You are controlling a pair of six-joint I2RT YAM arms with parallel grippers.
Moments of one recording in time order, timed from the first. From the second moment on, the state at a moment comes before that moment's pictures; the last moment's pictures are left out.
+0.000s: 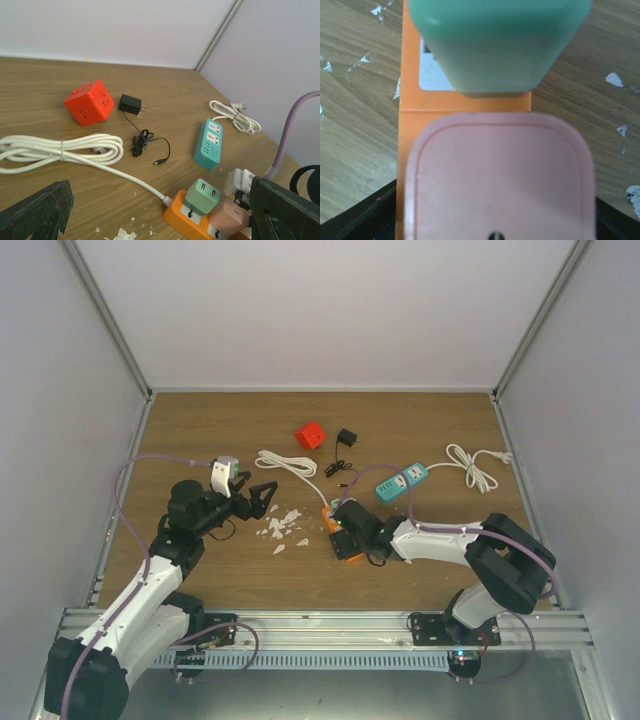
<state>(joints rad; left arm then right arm) -0.26 0.81 0.43 0.17 0.44 -0.33 0.90 1.53 0.69 -0.22 0.15 0.42</state>
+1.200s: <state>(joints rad) -0.09 0.97 1.10 -0.41 0.24 -0.38 1.08 2.47 1.99 -0.39 0.16 0.47</state>
